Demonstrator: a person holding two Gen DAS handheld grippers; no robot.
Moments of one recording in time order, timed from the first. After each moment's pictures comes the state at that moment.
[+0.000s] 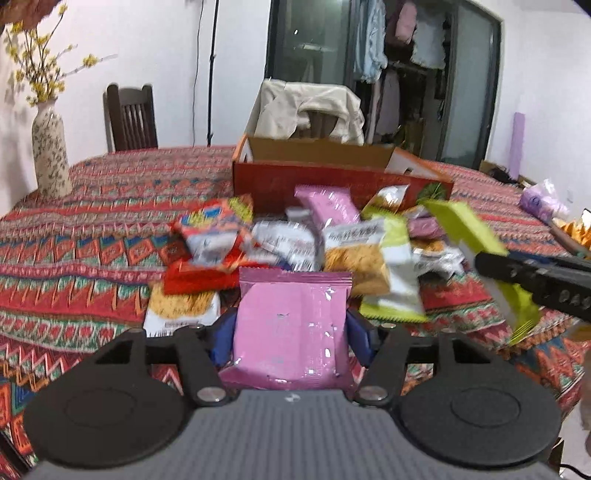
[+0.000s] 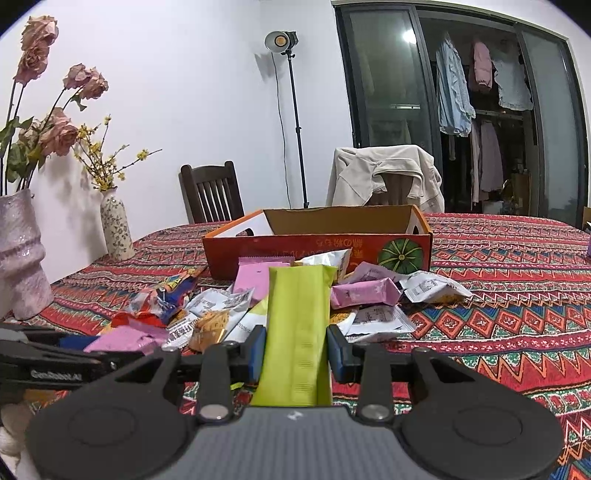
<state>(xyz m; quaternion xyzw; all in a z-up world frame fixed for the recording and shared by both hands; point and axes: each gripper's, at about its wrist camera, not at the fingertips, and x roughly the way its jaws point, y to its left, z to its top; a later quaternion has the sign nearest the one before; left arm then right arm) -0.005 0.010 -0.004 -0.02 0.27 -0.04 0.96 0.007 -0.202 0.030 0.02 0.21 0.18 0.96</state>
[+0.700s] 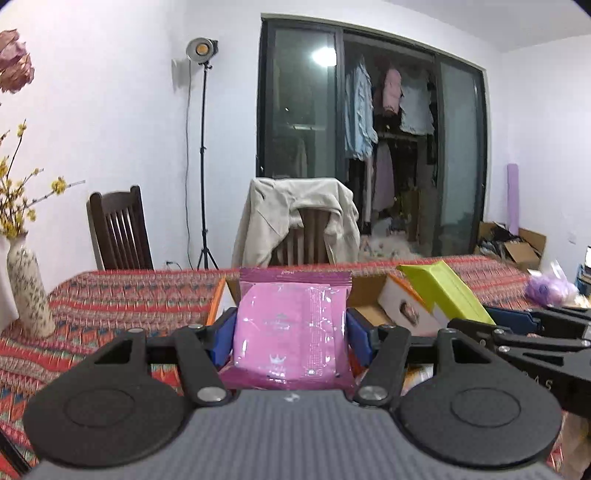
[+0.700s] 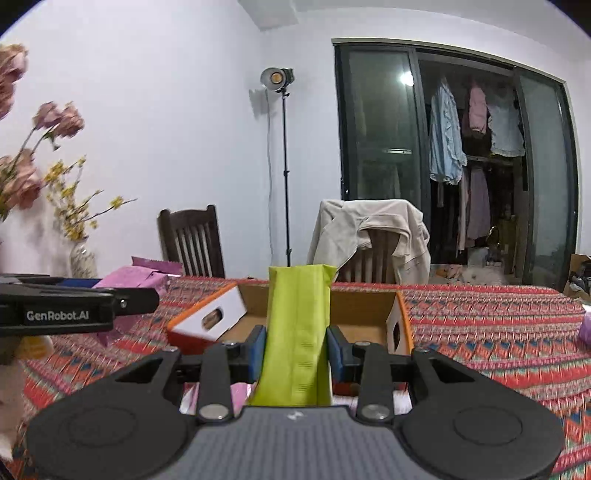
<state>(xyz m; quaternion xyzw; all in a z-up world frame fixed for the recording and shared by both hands) 0.092 -0.034 0.100 0.00 0.14 -0.02 0.99 0.092 -0.201 0.106 0.00 0.15 0.15 0.98</state>
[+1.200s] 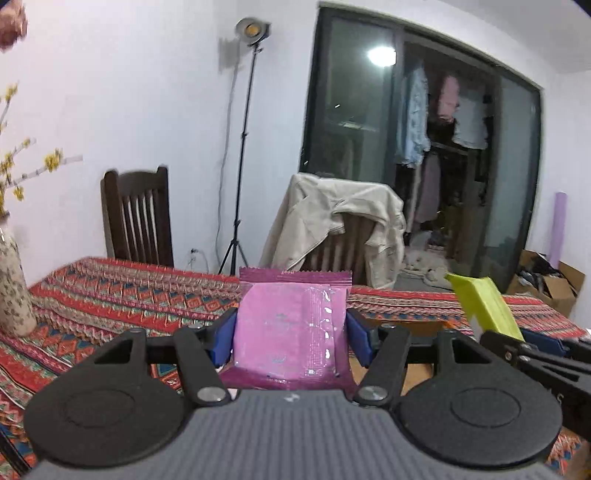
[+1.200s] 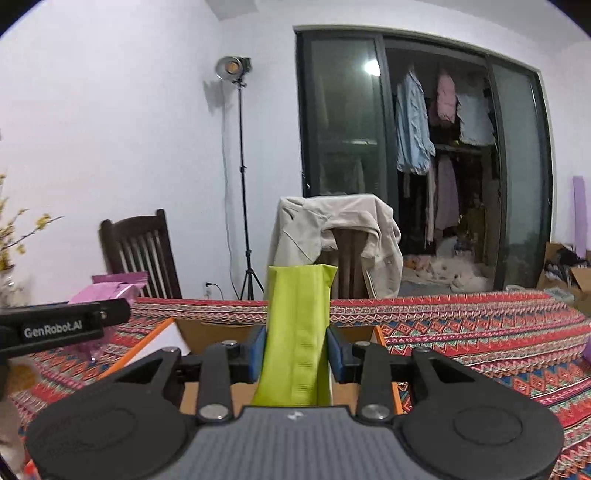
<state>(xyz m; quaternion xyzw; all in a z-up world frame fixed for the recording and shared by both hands) 0.234 -0.018 0.102 -0.06 0.16 0.04 0.98 0.235 -0.192 0.115 0.01 0.17 0.09 0.98</state>
